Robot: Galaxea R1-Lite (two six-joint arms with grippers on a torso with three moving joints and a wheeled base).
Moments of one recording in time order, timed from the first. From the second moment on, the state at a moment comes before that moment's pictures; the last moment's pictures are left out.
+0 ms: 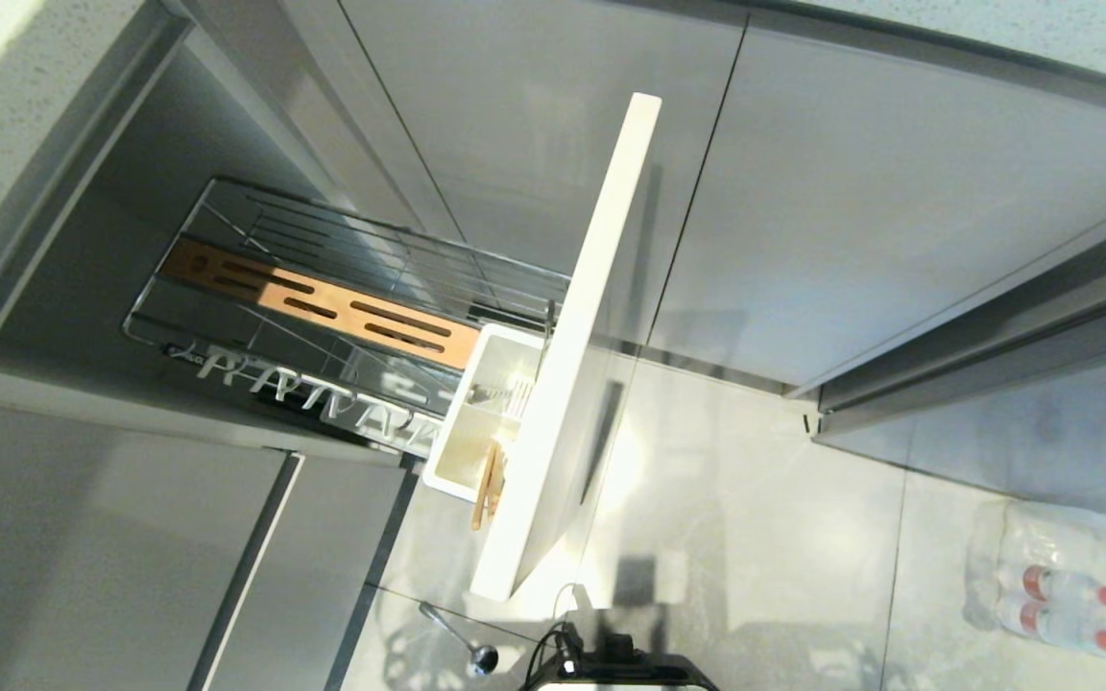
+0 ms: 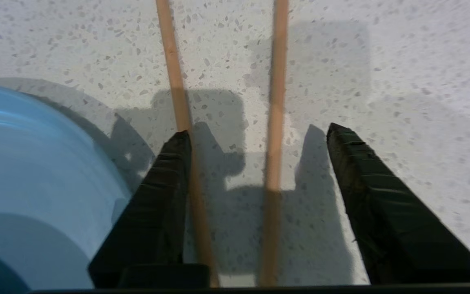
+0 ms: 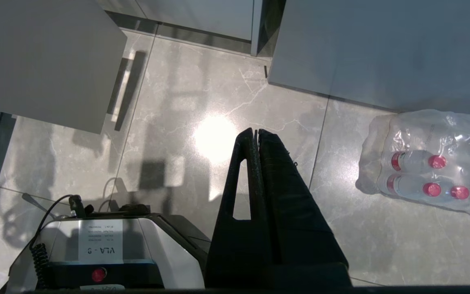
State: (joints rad) left arm 0.63 1.43 -1.94 0.60 -0.05 -0.48; right arm 0.00 0.00 0.00 0.00 -0.02 0.04
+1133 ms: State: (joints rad) left arm 0.11 0.96 -1.65 0.29 -0.08 -0.52; right arm 0.00 0.00 0.00 0.00 -0.02 0.04
